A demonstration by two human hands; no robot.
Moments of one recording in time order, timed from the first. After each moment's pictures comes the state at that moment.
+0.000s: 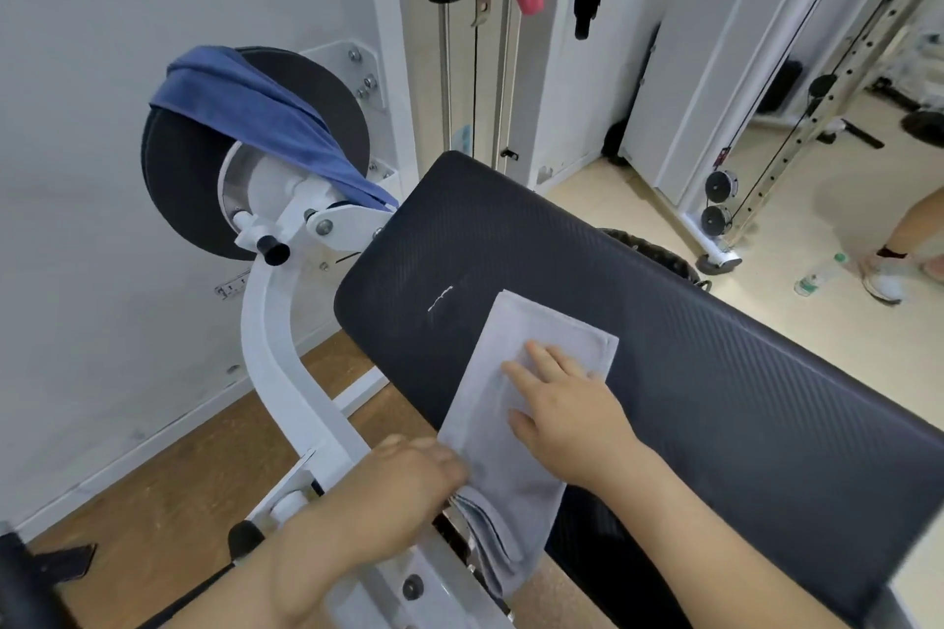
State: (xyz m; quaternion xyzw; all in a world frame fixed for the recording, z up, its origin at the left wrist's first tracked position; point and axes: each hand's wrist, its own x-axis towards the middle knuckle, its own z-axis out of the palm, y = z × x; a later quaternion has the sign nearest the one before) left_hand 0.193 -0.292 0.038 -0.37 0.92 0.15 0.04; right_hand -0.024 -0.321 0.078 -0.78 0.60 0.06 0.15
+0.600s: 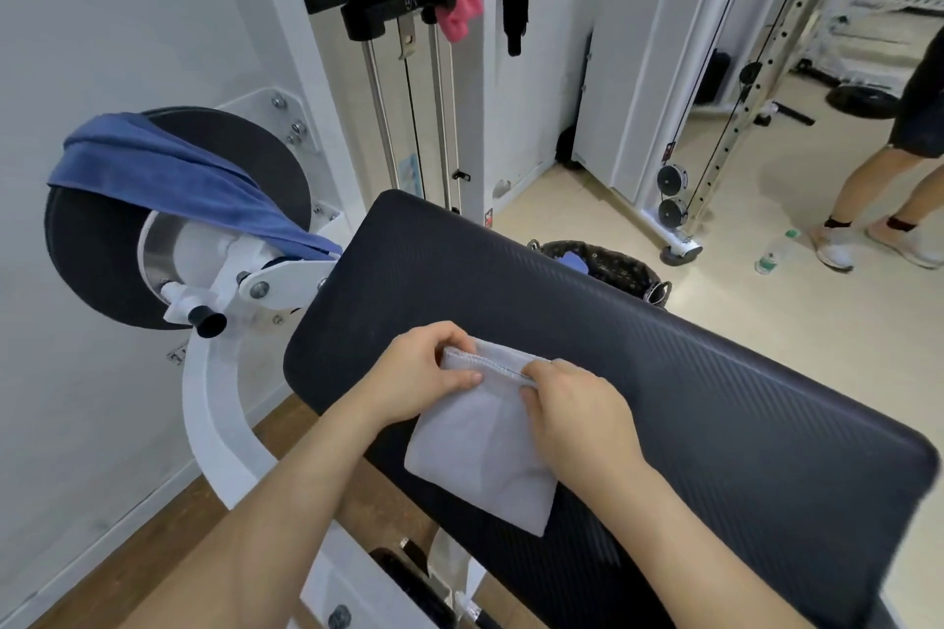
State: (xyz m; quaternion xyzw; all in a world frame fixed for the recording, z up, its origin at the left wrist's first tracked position) left_hand 0.124 -0.428 0.092 -0.52 0.74 0.39 -0.16; right_hand -0.051 -0.341 0.097 -0.69 0.71 -0.13 0.09
